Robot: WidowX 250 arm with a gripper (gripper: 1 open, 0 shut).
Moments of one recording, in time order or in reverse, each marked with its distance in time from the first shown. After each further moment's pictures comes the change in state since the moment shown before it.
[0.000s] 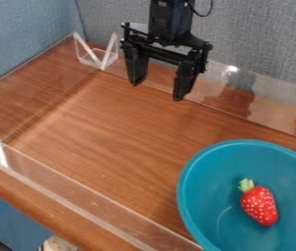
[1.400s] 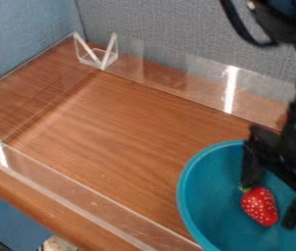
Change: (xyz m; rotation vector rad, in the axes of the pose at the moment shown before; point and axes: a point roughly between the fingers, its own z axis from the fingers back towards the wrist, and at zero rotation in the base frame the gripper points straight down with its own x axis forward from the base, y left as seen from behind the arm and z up) arm -0.034 -0.161 -0.074 0.007 0.050 -0.491
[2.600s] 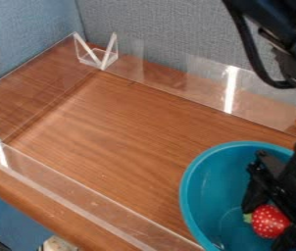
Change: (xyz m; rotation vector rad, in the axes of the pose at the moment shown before) arm -0.010 -0.008 -0.016 0.087 0.020 -0.125
